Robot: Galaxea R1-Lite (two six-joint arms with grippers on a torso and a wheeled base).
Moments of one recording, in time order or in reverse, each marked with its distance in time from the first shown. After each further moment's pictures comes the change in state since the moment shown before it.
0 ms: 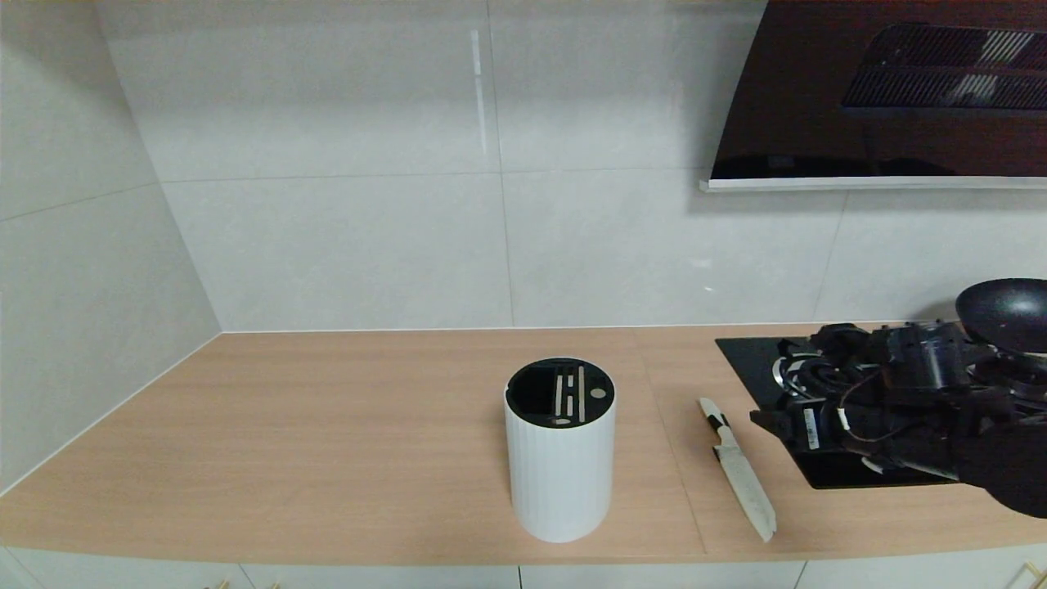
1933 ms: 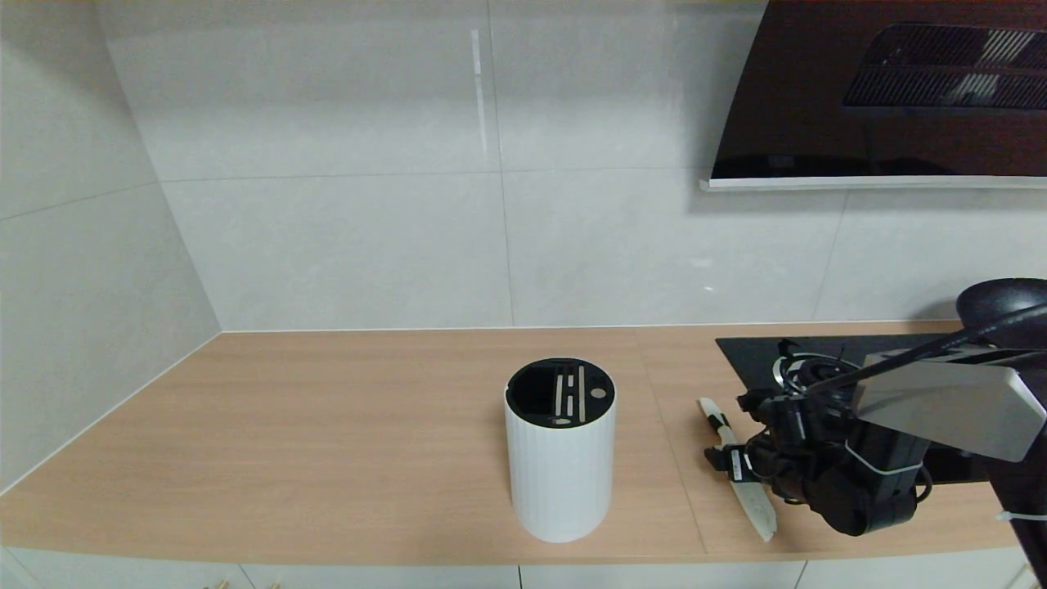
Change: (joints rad) left arm 0.000 0.000 0.000 0.000 0.000 0.001; right arm 0.000 0.645 -0.214 -0.378 -0.093 0.067
